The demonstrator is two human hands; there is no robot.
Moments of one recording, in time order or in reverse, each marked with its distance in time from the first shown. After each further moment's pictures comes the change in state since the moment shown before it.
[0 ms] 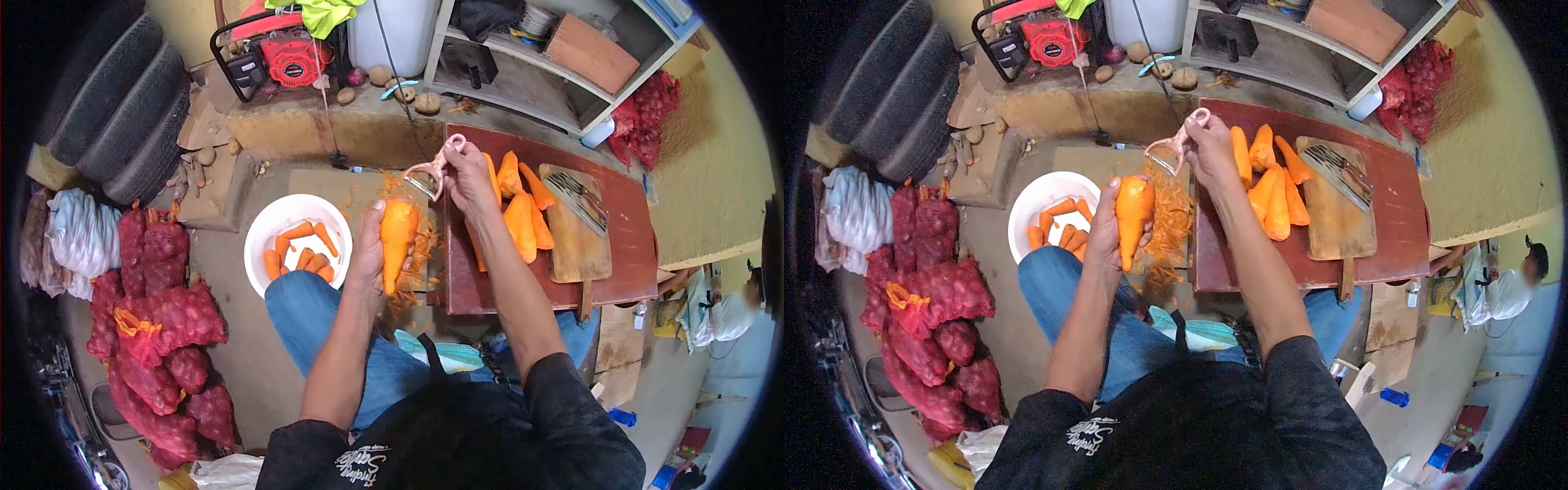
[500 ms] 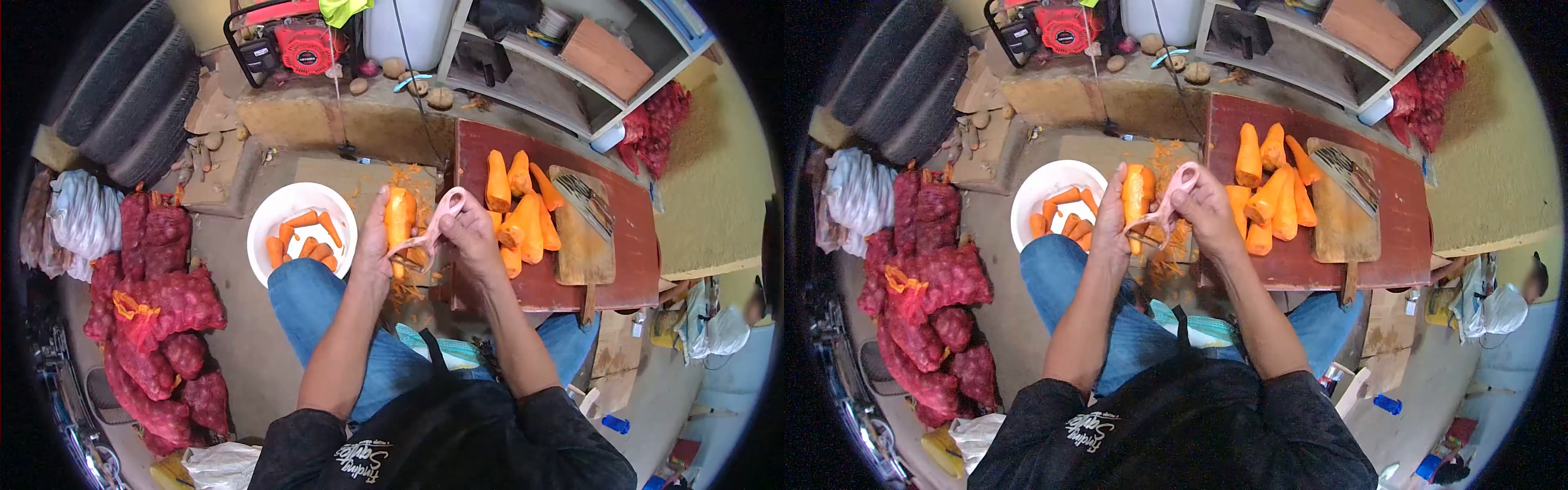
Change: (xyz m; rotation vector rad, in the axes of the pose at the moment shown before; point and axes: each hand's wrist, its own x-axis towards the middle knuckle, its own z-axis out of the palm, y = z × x) left_hand 0.010 -0.003 -0.008 -0.187 0.150 -0.068; right_hand -0.123 -0.007 0.036 -0.154 -0.288 0.014
